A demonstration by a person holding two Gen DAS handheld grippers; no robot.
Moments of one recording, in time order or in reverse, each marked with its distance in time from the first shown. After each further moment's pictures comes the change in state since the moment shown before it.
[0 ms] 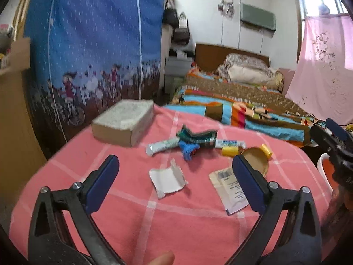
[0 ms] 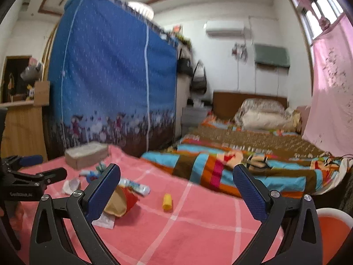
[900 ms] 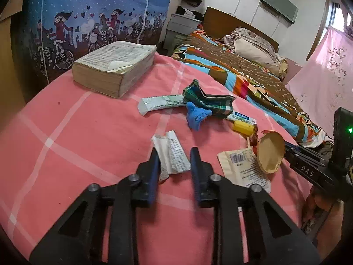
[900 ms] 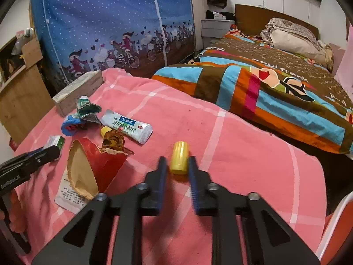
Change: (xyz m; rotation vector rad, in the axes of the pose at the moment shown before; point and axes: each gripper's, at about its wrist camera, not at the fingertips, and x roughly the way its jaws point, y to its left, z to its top) left arm 0.049 0.021 -0.008 -0.182 0.280 -0.090; right arm 0.114 -0.007 -0.033 0.079 0.575 0.177
